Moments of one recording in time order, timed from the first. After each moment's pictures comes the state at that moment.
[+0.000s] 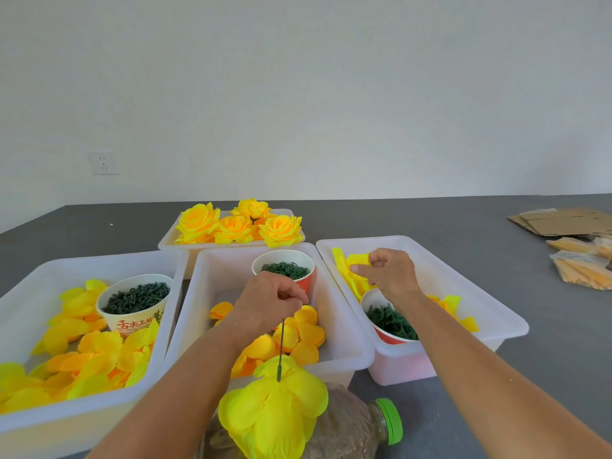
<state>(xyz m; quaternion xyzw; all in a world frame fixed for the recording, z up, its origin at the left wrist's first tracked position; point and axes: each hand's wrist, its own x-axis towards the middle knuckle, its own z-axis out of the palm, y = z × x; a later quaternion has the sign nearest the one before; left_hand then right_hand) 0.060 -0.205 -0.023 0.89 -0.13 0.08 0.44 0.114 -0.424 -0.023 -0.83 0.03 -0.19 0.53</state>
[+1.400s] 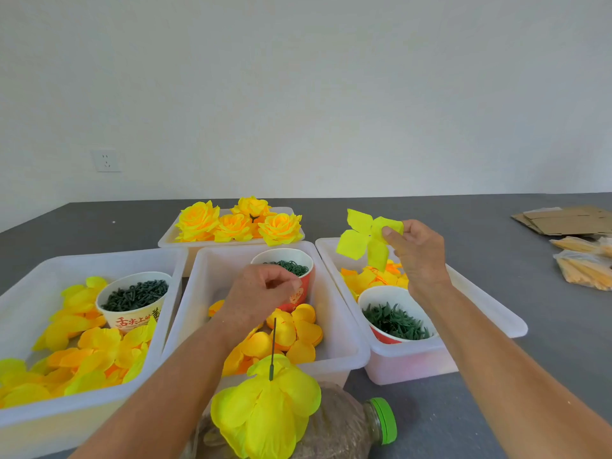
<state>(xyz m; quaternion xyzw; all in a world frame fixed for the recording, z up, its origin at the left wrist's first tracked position) 0.060 -0.205 -0.024 0.82 -0.10 0.12 0.56 0.098 -0.437 0.011 -0.68 0.00 -0.28 0.68</state>
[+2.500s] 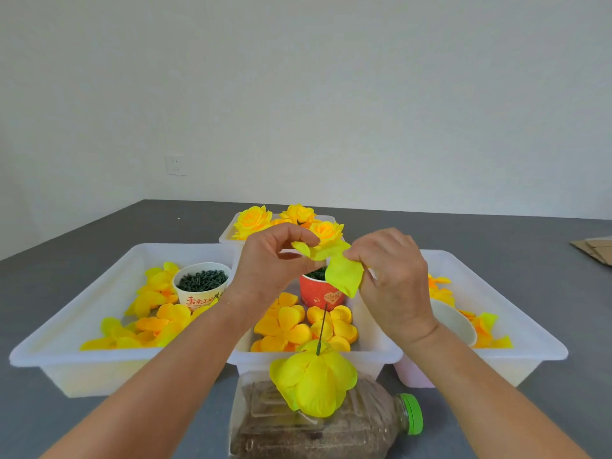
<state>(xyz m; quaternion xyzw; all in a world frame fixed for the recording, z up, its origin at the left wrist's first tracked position) -0.009 -0.179 0.042 0.72 -0.16 0.24 0.63 0.008 -0.347 0.034 -0.72 -0.34 -0.56 0.23</state>
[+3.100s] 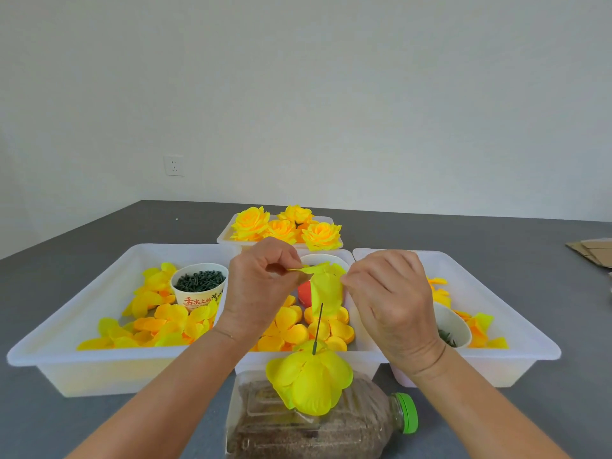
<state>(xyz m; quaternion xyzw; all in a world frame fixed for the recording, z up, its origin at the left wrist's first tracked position) -0.023 -0.181 0.023 0.74 -0.15 0.39 0.53 -0.008 -0.356 0.020 -0.68 -0.36 -0.63 0.14</state>
